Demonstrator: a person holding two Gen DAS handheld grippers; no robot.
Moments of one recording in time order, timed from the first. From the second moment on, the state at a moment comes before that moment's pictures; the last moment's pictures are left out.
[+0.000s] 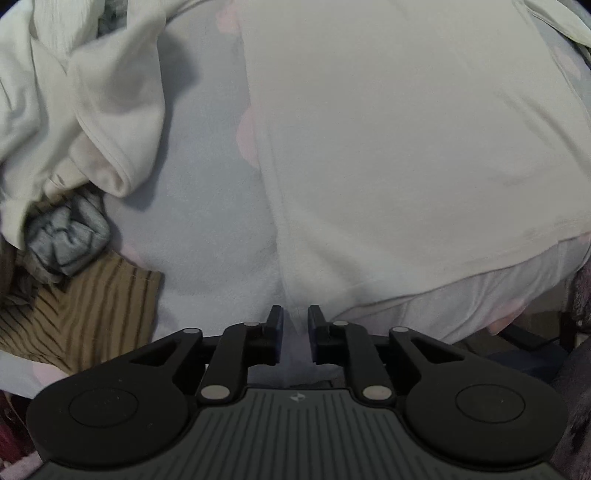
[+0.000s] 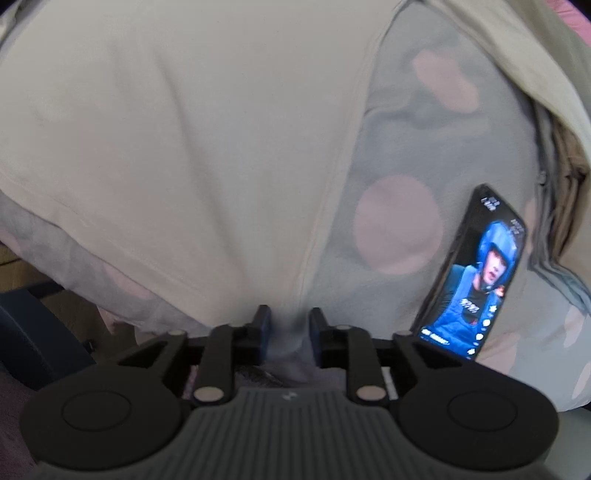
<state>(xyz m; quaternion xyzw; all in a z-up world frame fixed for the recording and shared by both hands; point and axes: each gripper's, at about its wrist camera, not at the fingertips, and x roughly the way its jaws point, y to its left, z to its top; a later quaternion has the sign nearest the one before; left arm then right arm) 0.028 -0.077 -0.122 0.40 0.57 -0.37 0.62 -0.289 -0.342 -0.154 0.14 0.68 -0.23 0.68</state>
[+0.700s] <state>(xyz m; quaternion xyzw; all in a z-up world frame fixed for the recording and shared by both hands) -0.114 -0.103 -0.136 0.55 0.28 -0.59 0.51 -0.227 -0.221 -0.141 -0.01 0.60 -0.04 0.80</state>
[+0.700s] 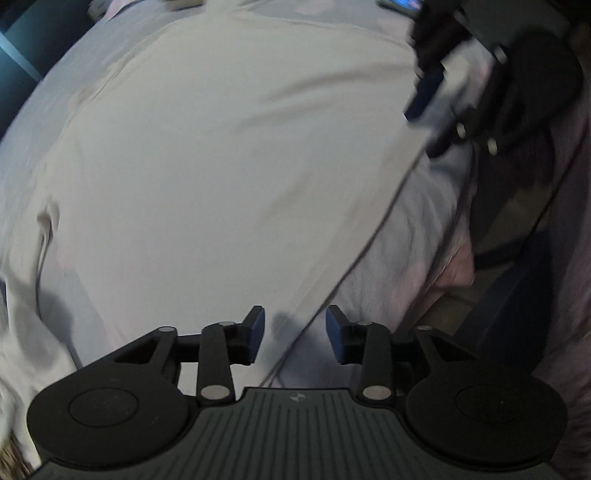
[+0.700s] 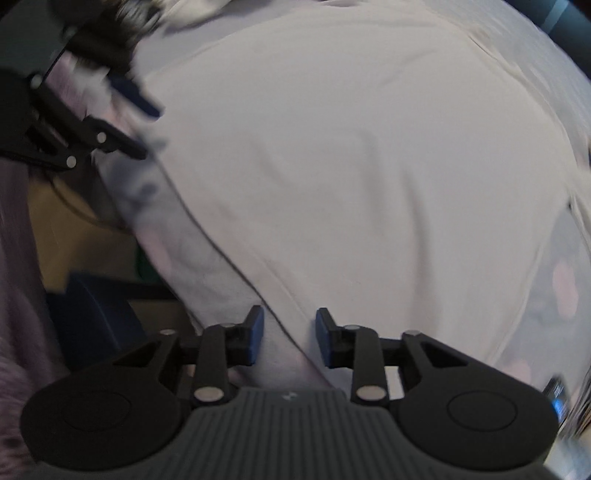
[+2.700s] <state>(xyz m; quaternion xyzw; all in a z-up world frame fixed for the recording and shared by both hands) 0.110 -0.128 -0.059 0.37 0.40 -0.39 0.74 -0.175 -0.328 -0.109 0.09 0.55 -0.14 0.82</state>
